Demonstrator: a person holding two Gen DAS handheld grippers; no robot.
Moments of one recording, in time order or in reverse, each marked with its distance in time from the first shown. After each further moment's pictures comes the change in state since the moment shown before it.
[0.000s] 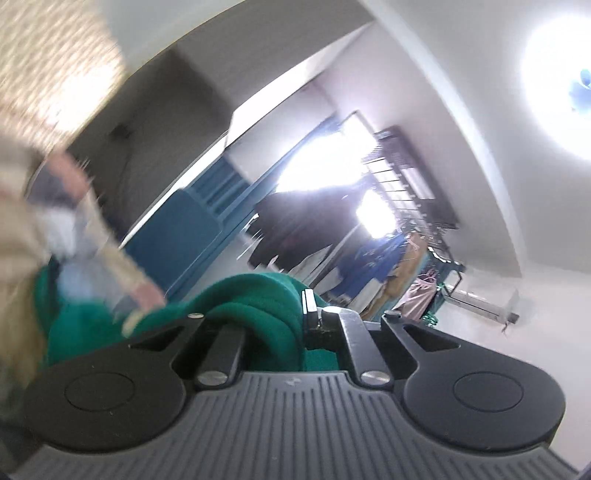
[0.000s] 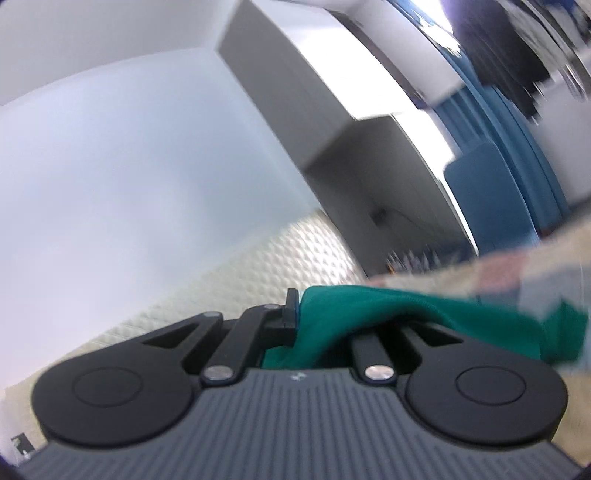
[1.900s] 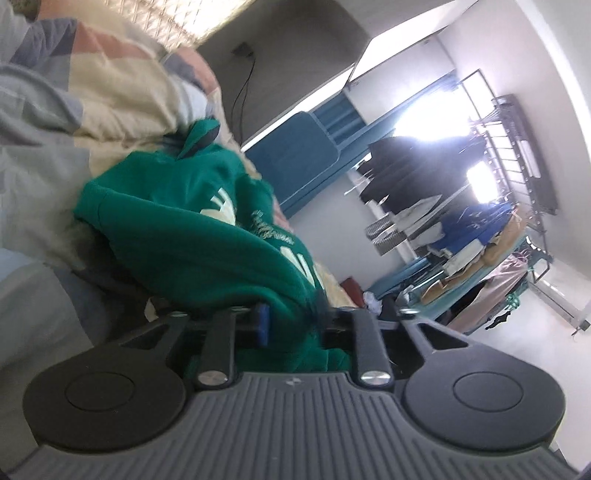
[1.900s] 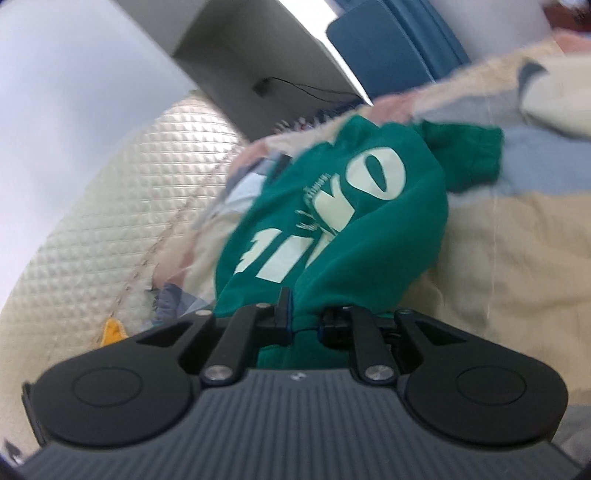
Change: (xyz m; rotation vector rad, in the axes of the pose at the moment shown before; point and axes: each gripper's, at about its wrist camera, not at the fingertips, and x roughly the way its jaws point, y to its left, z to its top) left arm -0.021 0.121 -0.150 -0.216 0.208 0.337; right arm 0.048 -0.142 -0.134 0.263 0.405 -0.338
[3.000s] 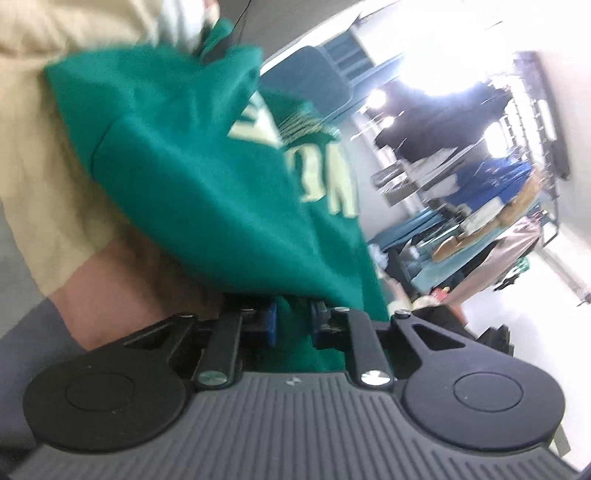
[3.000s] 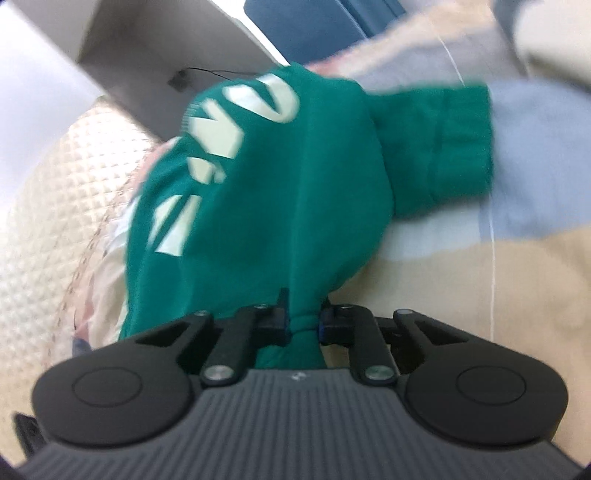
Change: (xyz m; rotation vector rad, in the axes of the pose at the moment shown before) left arm 0.231 0.085 0.043 0.012 0.165 -0.054; right arm 0.158 -0.098 0.062 0.061 0.022 -0.129
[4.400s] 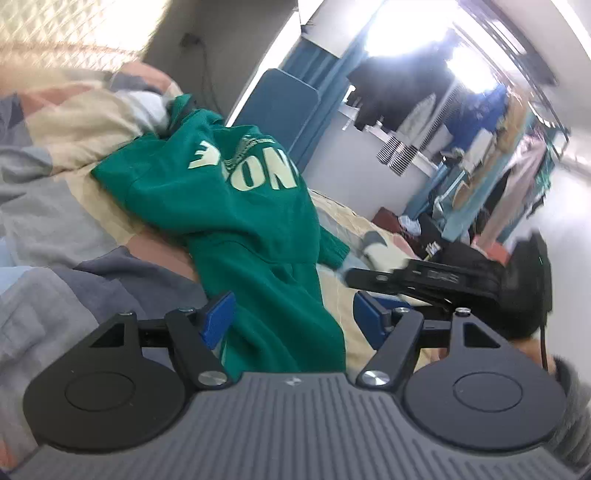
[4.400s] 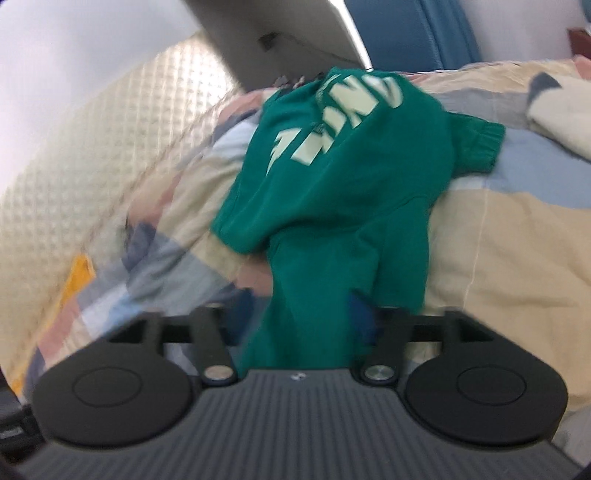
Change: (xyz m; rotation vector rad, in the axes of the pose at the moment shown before) left arm -0.212 -0.173 -0.126 0.313 -0.007 0.219; right arm -0.166 0.093 -0.089 -0.237 0.076 0.027
